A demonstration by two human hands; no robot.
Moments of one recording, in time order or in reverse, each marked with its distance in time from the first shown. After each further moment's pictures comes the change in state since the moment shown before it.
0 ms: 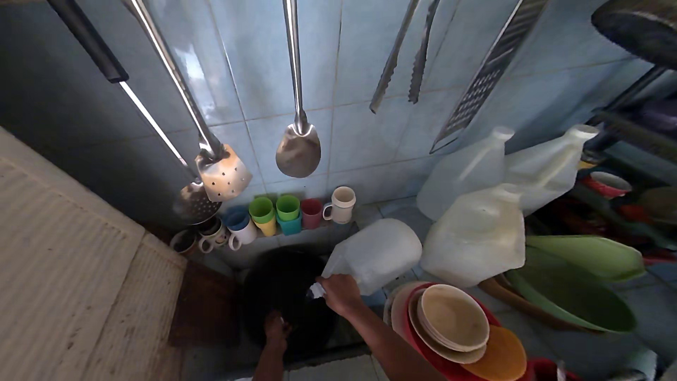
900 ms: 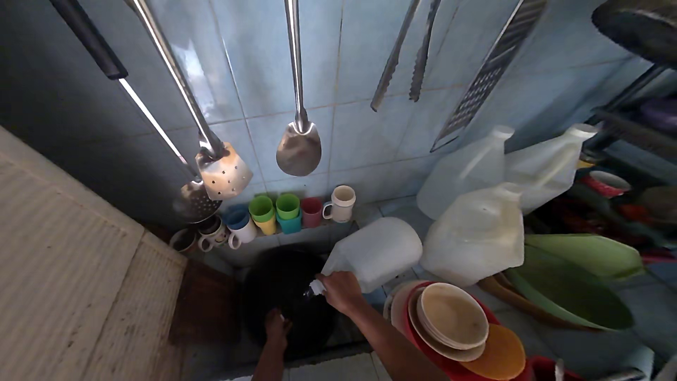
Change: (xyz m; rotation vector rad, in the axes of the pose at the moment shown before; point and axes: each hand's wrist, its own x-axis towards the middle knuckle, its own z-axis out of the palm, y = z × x) left_hand -0.004 0.004 0.002 -0.042 -0.022 0.015; right_hand -0.001 0.002 -0.005 -0.003 0.019 -0.019
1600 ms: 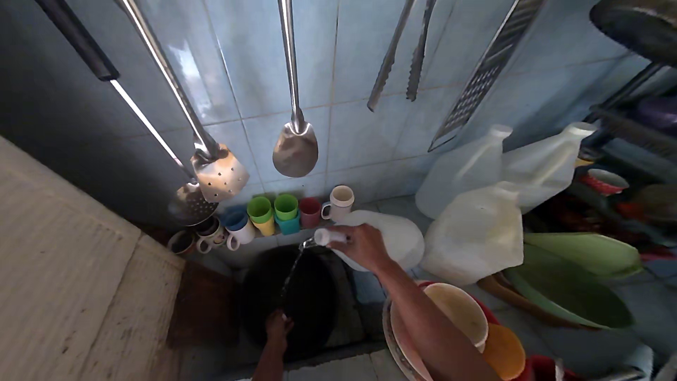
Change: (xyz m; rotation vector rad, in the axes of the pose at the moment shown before) left_hand 0.001 -0.001 0.003 0.028 -0.030 0.016; right_hand -0.031 0.044 -0.102 0.383 0.514 -0.084
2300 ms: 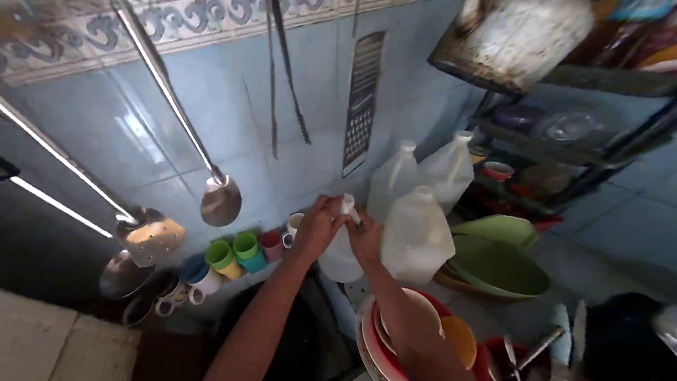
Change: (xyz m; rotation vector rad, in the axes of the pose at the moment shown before) left_hand -0.232 0.236 0.239 1.004 -0.674 1.697; right_hand 0.003 0.085 -0.038 0.501 0.928 0.120
